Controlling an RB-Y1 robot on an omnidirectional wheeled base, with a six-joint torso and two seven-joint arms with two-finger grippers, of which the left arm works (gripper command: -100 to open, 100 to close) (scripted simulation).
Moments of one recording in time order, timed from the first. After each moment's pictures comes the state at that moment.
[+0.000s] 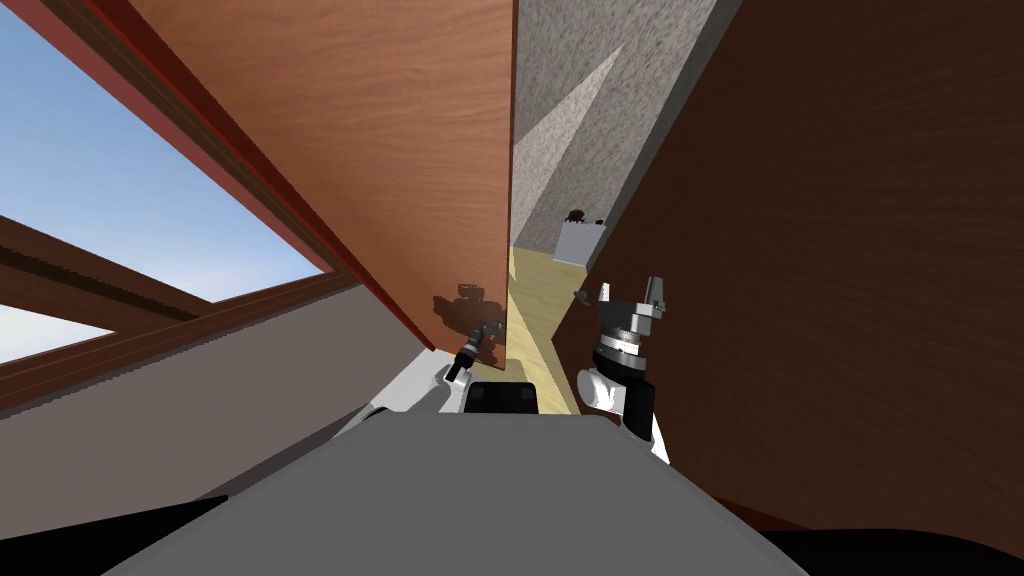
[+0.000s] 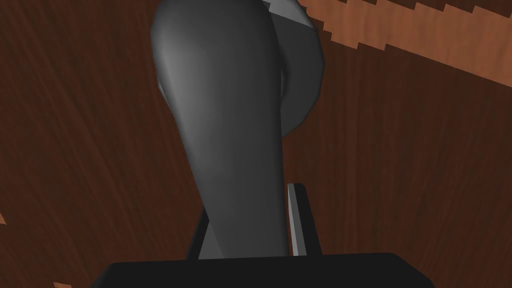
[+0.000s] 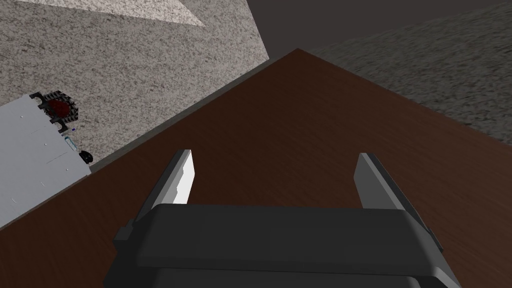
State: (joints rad) arm -0.18 0.05 -0.20 -0.60 -0.02 -0.81 0.05
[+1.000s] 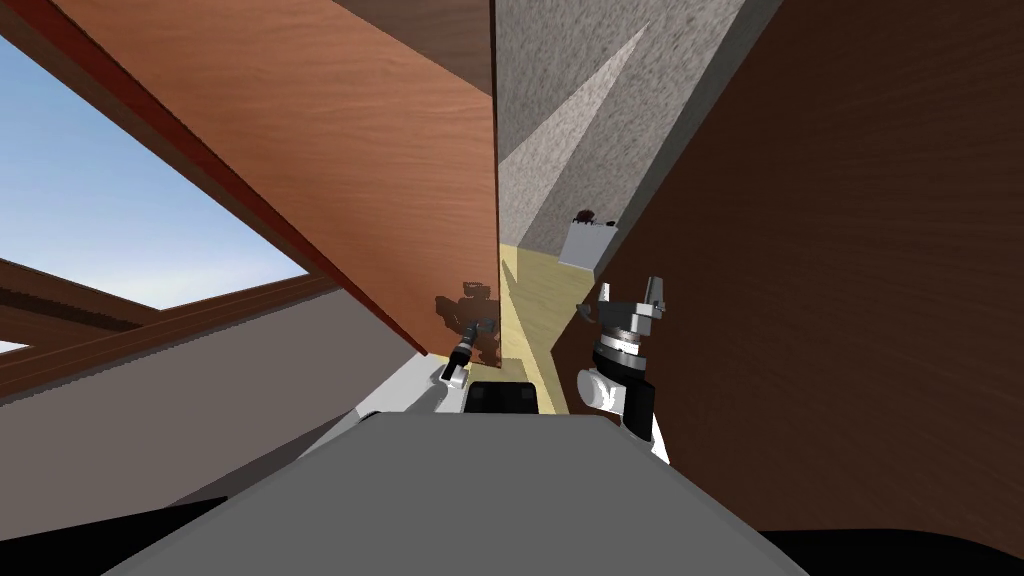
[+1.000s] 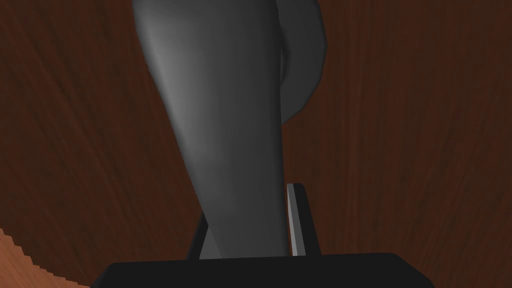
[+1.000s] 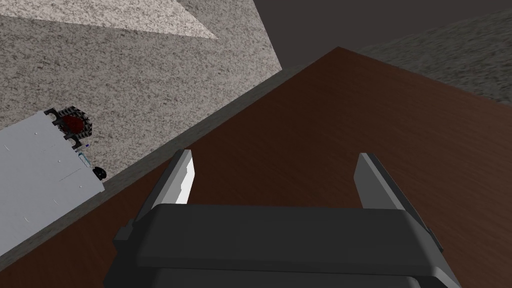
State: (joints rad) arm -0.16 0.05 -0.11 -0.62 0.02 -0.79 0.01
